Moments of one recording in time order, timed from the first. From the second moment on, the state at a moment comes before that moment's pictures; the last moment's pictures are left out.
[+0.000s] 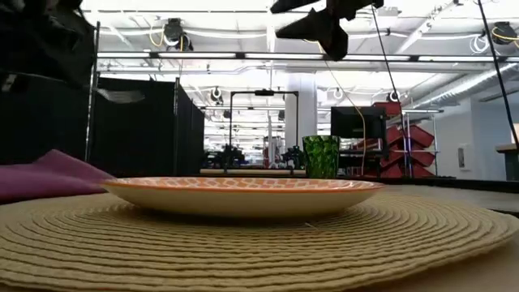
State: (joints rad) left arm -0.64 0.65 0.54 -0.82 -0.53 -1.76; right arm 0.15 1.40 0.98 0.01 0.18 0.46
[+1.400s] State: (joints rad) left arm -0.78 1.10 0.40 -0.47 -0.50 -2.12; right arm 0.17 1.40 0.98 0.02 0.18 0.43
